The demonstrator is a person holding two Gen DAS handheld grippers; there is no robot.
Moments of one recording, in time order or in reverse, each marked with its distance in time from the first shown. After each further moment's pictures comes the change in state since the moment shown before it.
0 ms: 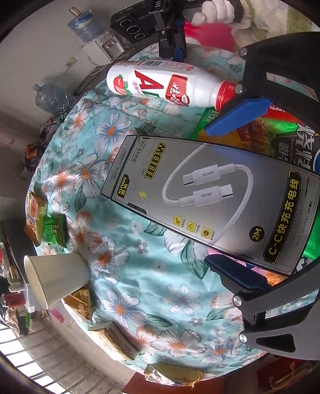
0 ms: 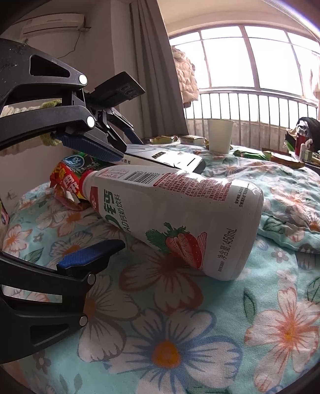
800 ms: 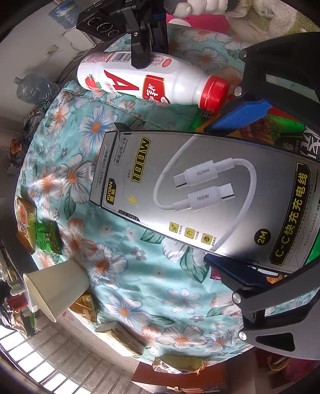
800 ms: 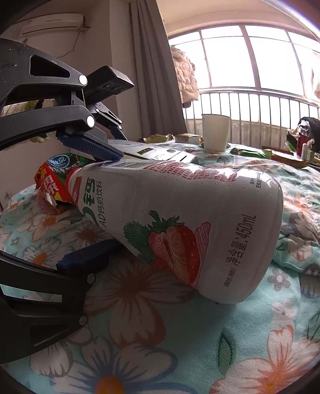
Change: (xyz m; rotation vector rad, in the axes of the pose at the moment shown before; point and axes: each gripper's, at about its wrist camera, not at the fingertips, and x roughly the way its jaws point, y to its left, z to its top) left arm 0.010 -0.032 0.004 0.034 0.051 0.131; right arm 0.033 0.010 0.038 -0.010 0.016 0.016
